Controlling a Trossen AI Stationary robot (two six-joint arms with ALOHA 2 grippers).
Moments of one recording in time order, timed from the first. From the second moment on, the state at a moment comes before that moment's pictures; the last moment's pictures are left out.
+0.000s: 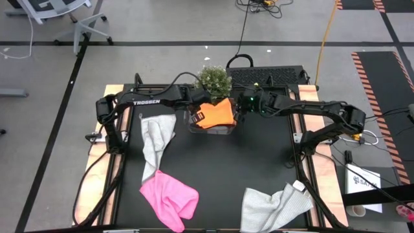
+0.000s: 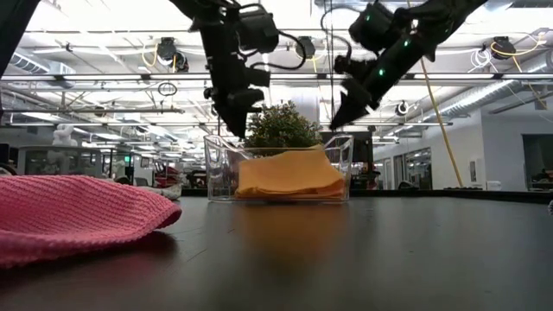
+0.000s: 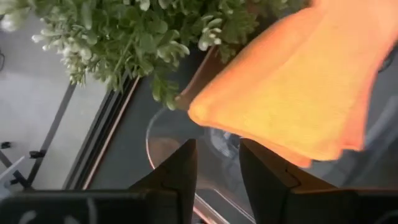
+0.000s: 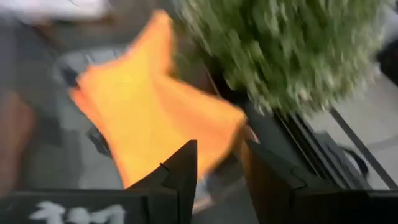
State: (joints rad) left arm 0.31 1.83 1.51 -0.88 -0.38 -0.10; right arm -0.42 1.37 0.85 -0.15 0.11 -0.12
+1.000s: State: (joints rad) left arm 0.04 1.46 1.51 -1.37 -0.74 -0.57; right arm -0.26 1.94 1.42 -0.64 0.18 -0.44
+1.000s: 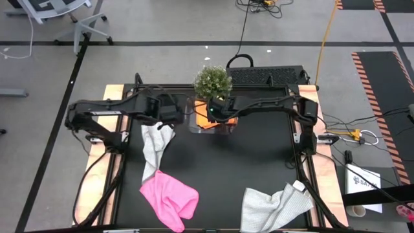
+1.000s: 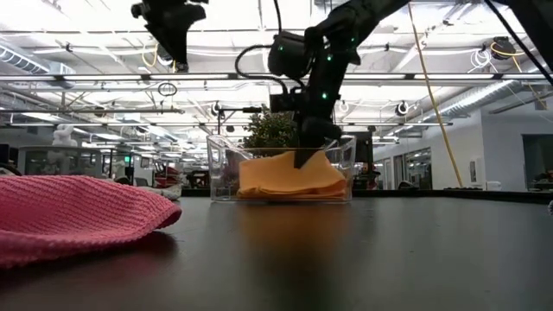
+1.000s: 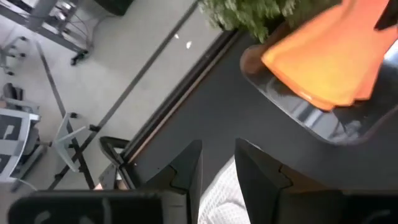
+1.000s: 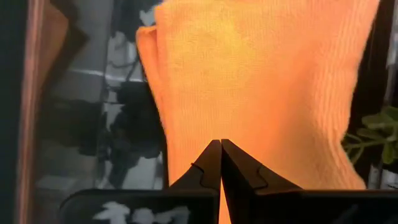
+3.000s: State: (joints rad) left arm 0.00 1.44 1.48 -1.16 -0.70 -0.45; right arm -0.11 1.72 1.42 -0.71 0.29 -0.29
